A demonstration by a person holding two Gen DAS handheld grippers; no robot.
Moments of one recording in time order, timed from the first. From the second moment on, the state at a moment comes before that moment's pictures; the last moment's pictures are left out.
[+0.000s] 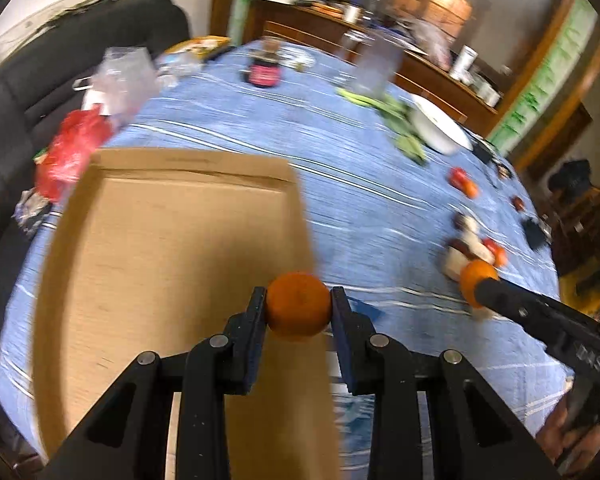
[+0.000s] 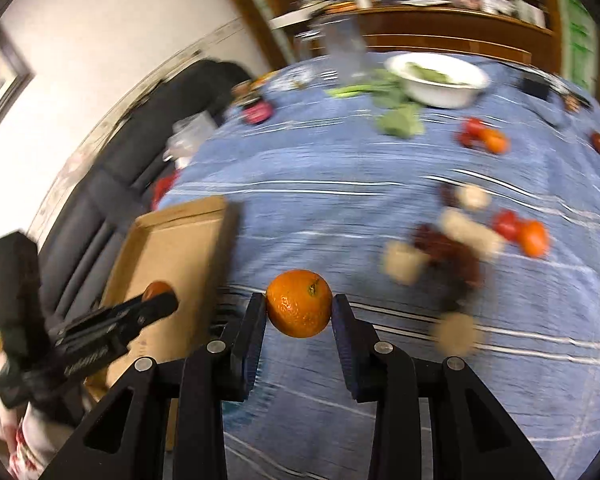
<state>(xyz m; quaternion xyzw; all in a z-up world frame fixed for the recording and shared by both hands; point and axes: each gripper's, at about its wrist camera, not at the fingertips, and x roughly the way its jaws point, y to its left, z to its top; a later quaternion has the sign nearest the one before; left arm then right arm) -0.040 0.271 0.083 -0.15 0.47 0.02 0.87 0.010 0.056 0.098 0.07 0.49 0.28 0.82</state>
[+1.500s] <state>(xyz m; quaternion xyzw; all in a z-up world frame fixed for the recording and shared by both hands) -0.025 0.358 0.091 -0.22 0.48 0.09 0.85 0.033 0.112 0.081 0.10 0.49 0.26 0.83</state>
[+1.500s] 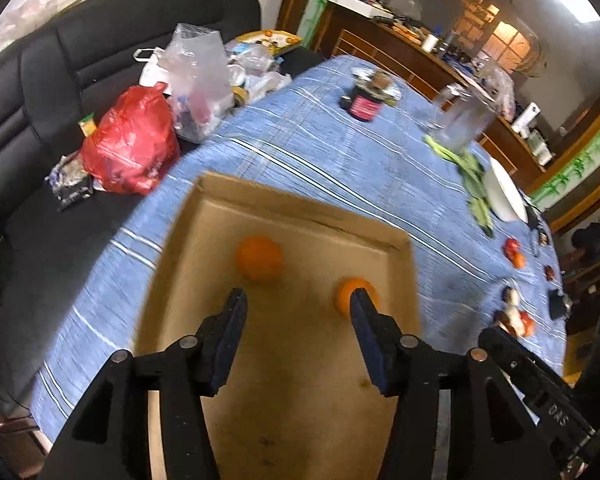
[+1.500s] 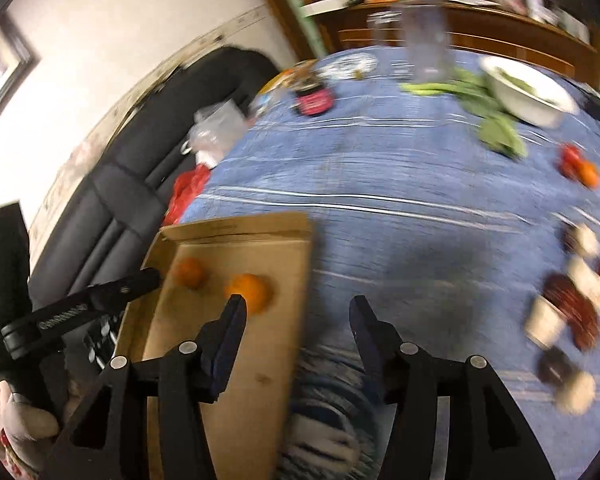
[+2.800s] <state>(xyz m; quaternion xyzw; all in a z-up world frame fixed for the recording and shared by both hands) 0.030 0.122 0.052 -0.13 0.52 -0.08 0.84 0.003 -0.054 0.041 0.02 0.49 0.18 0.85</state>
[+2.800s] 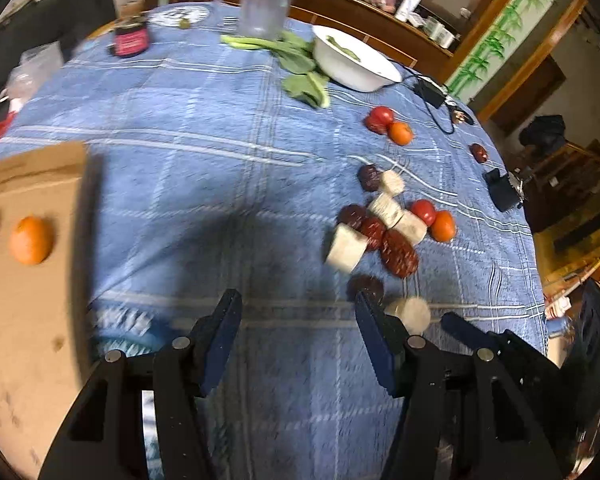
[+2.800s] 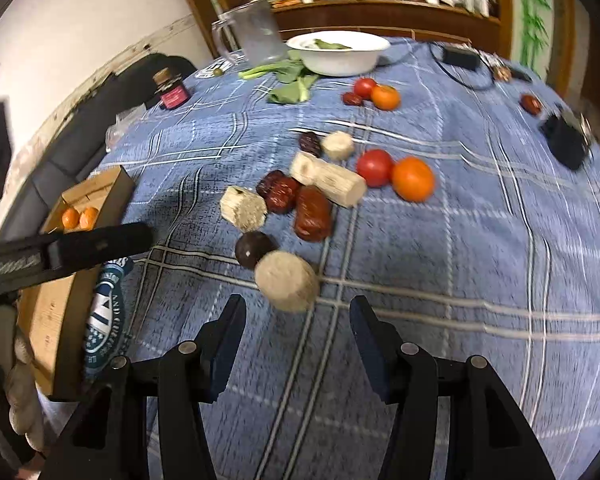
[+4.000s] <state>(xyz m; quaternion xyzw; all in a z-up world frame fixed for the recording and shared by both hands) -0.003 0.226 0.082 -0.17 0.48 -0.03 0.86 -0.002 0.004 0.078 0.02 0.48 0.23 0.85</state>
